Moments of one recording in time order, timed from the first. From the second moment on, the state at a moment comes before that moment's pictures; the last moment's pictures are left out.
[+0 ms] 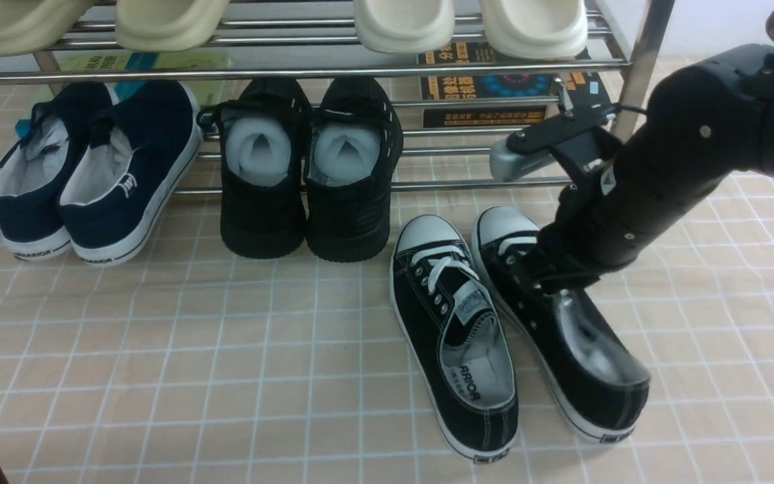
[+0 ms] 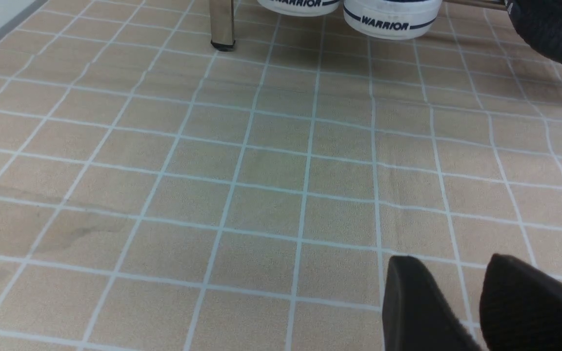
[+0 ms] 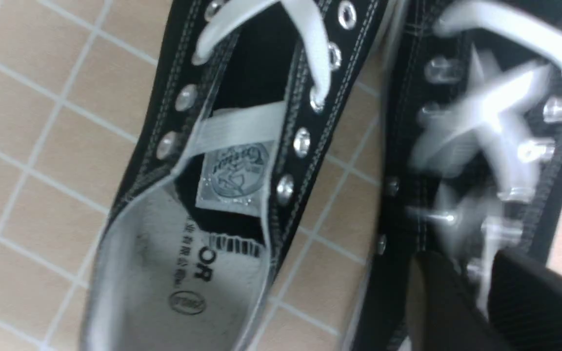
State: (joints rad) right arm 0.50 1.70 -1.31 0.08 0.84 0.00; left arm 0.00 -0.01 0.02 0.16 0.38 -0.25
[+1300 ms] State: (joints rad) right arm 0.50 0.30 -0.35 0.14 0.20 0.01; left arm 0.00 -0.01 0.02 0.16 0.38 -0.25
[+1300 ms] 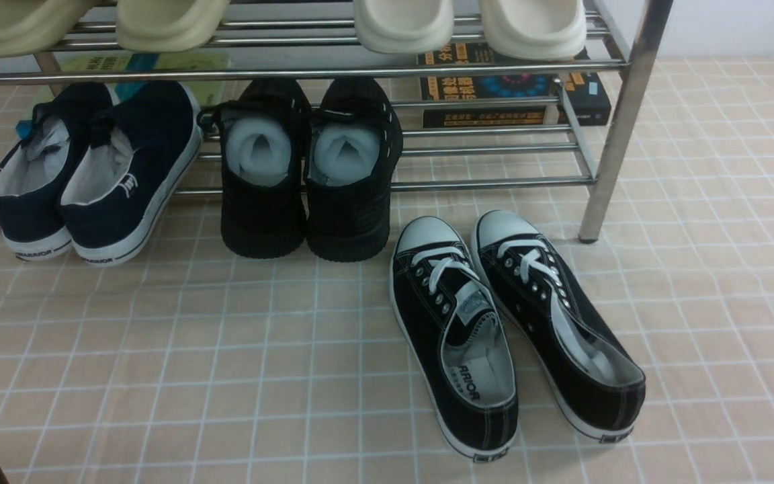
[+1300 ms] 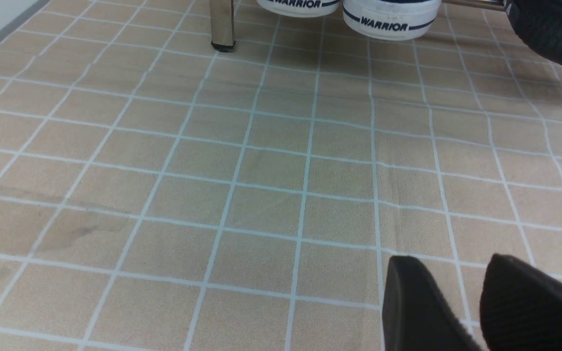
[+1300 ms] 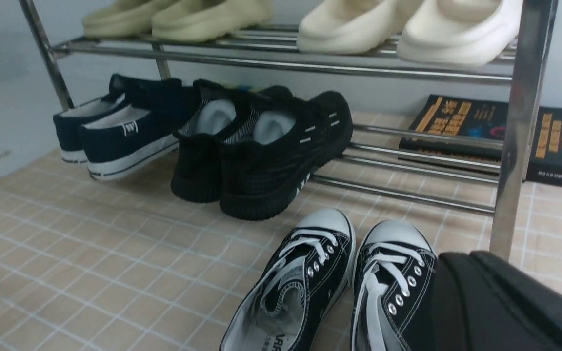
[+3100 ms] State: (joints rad) right arm -0.08 -0.01 0.02 0.06 0.38 0.01; left arm 0.00 -0.01 0.02 0.16 0.38 -0.25
